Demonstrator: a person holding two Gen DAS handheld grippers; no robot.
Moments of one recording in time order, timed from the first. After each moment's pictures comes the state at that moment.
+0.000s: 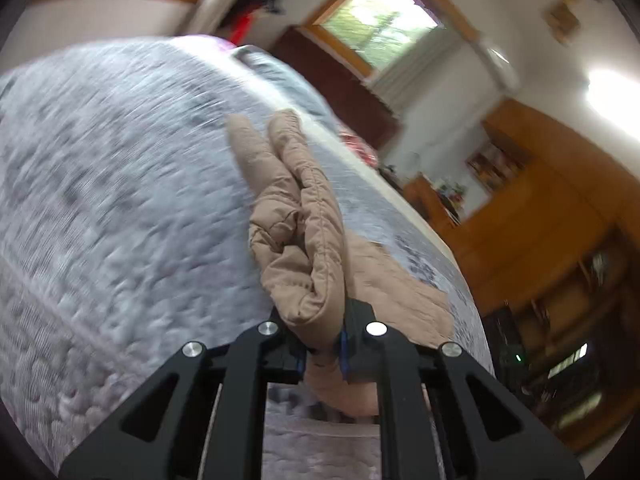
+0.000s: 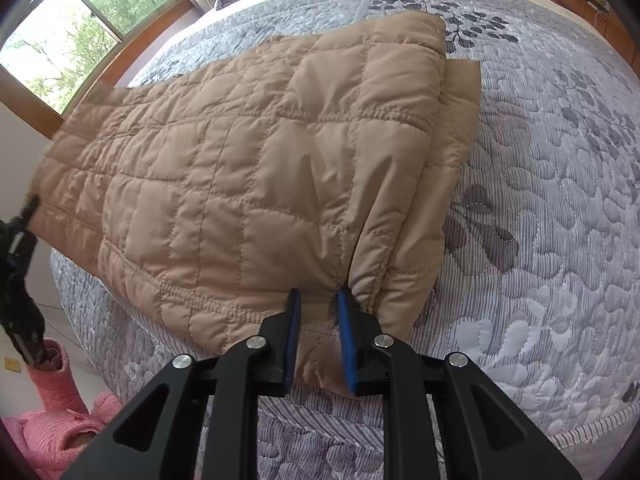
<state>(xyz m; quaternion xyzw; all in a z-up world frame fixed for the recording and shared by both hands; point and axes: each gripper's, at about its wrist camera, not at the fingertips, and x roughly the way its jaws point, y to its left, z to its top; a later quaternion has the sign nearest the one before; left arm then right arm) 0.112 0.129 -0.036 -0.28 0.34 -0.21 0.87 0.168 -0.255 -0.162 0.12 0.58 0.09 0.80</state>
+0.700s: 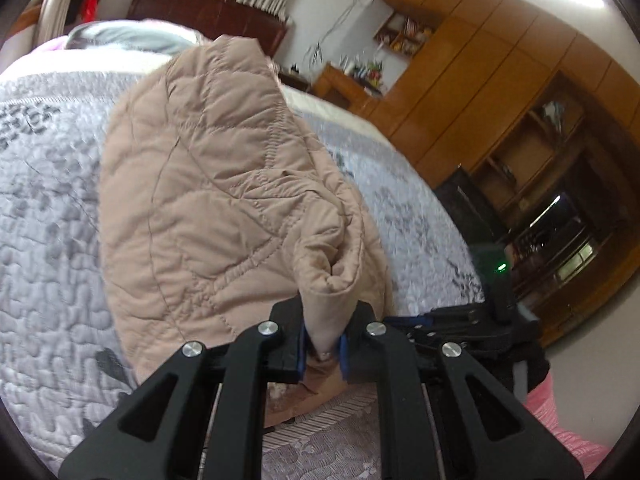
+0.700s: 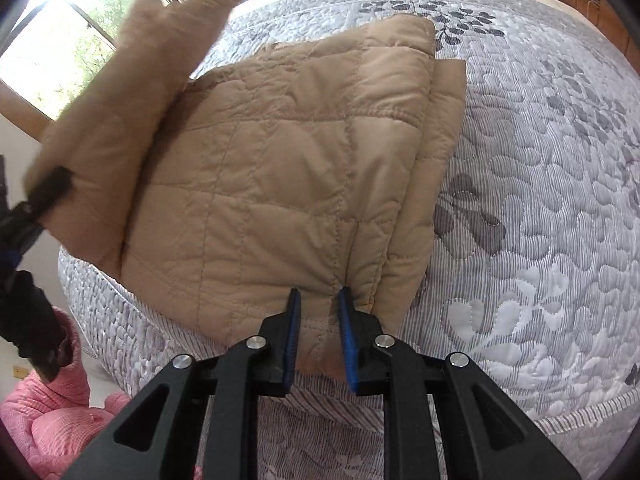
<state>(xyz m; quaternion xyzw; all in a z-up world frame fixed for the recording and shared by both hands) 0.145 -0.074 -0.051 -0.12 0.42 -0.39 0.81 0.157 -0.263 -0.152 0.14 0.58 0.09 0.80</state>
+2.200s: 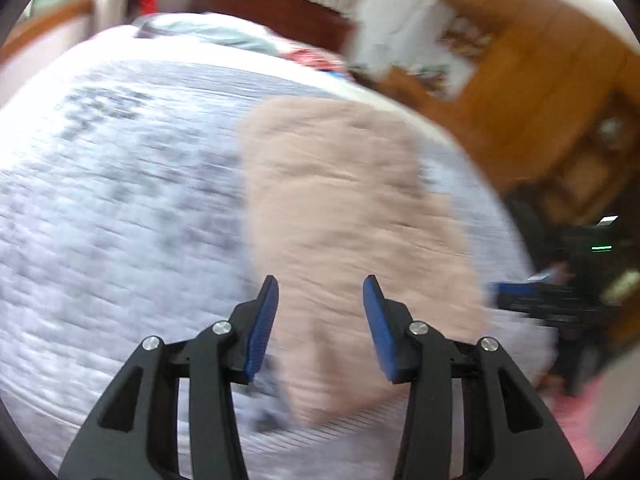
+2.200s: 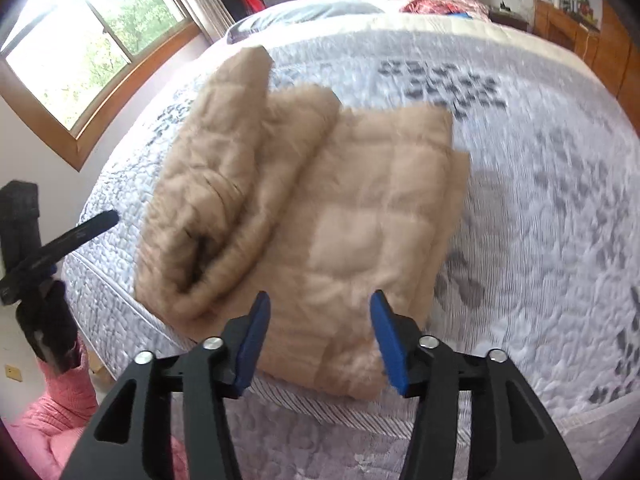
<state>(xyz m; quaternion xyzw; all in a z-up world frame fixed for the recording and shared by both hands) 0.176 0.011 -0.053 -0.08 0.46 -0.24 0.85 0.176 -0.223 -0.083 0.11 0.54 0.08 0.83</state>
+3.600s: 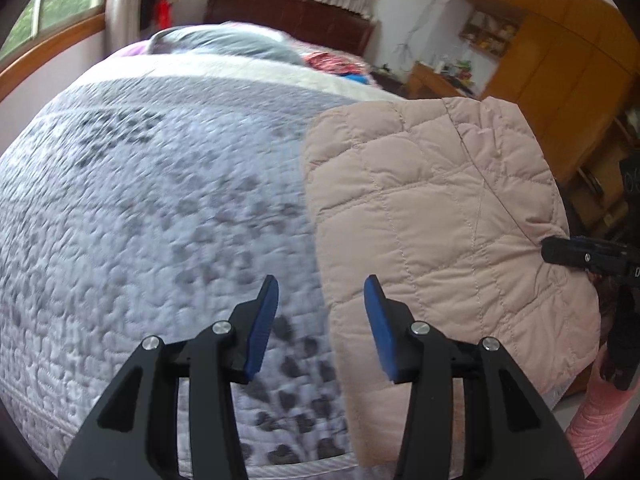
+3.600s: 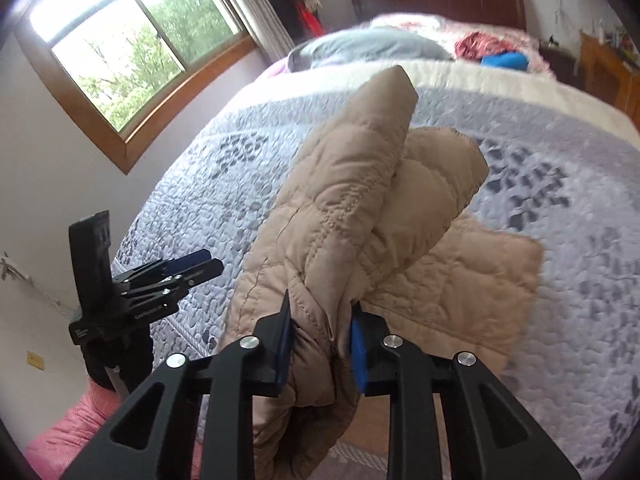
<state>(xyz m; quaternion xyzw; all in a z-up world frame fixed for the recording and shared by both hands) 0.192 -0.021 -0.040 -0.06 0.45 -0.23 0.86 0.231 -0.195 -0.012 0.11 0.49 0.16 0.85</state>
